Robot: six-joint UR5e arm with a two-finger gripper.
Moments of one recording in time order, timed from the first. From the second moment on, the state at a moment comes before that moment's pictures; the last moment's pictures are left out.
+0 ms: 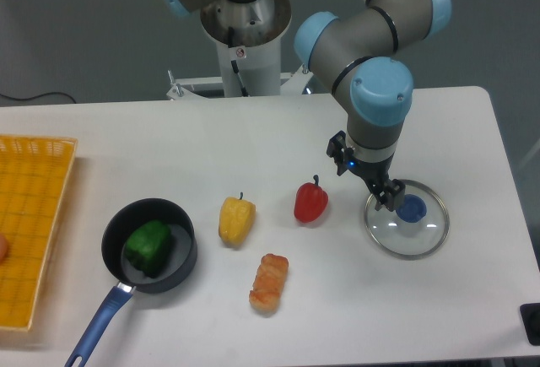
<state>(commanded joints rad) 2.62 -1.93 -1.55 -1.20 1.60 1.41</state>
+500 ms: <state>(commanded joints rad) 2.60 -1.93 -1.58 -1.16 1.60 1.41</state>
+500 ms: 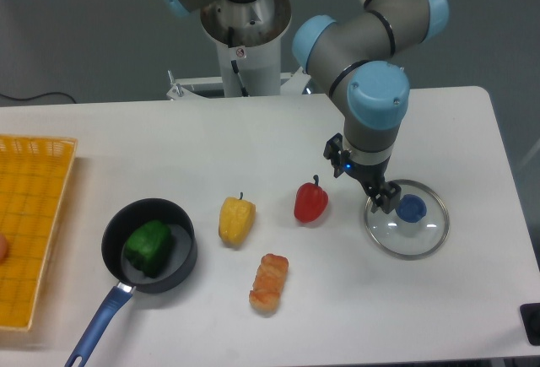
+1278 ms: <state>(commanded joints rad) 2.68 -1.98 -1.56 -1.13 1.55 1.36</state>
